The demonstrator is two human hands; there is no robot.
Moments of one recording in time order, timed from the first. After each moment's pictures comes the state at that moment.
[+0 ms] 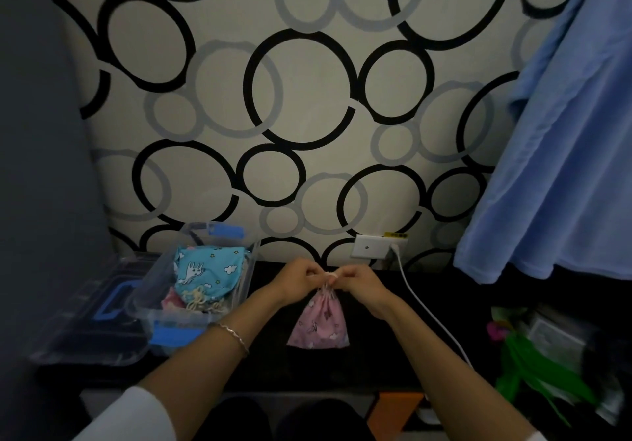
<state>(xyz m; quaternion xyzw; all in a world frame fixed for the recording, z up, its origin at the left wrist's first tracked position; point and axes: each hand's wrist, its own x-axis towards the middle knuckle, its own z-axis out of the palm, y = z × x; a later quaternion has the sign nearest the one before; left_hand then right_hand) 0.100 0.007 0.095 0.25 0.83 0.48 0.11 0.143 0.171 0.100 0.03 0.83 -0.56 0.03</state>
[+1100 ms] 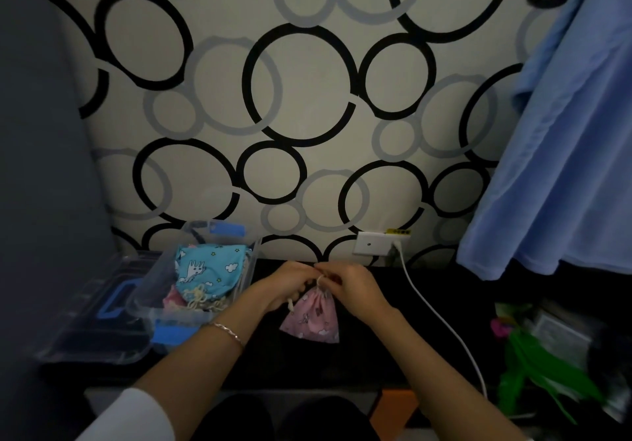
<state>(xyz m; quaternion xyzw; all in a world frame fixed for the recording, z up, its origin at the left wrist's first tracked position) 0.103 -0.003 0.099 0.11 0.75 0.60 0.25 0.143 0.162 0.086 -0.15 0.94 -0.26 -0.18</state>
